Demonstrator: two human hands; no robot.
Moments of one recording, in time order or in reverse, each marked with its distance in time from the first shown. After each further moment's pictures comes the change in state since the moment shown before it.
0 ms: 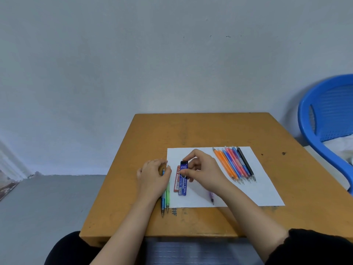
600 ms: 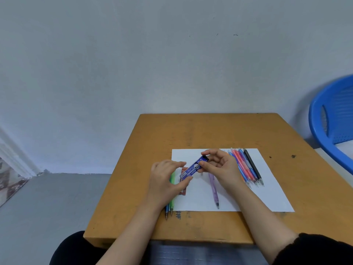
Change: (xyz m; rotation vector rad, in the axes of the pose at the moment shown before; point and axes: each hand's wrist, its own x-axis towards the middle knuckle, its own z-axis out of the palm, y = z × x) left_hand -0.008 0.001 0.007 -0.152 0.182 0.536; right_hand 0.007 0.029 -0.017 0.501 0.138 -0.083
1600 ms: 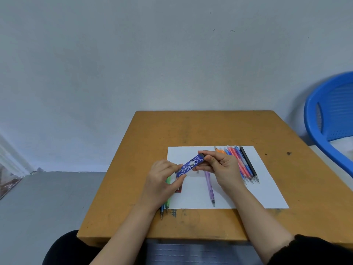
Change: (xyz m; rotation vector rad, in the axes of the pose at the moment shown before) left_hand -0.003 0.000 -0.001 -0.048 0.015 0.132; right_hand -0.005 0.004 -0.003 0.036 0.049 -0.044
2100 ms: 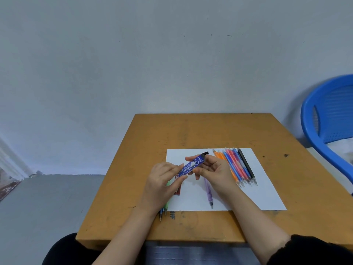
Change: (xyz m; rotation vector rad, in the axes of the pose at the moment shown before) left_hand 0.001 0.001 0.003 0.056 0.071 0.123; right_hand -0.005 0.001 0.004 0.007 -0.180 -0.033
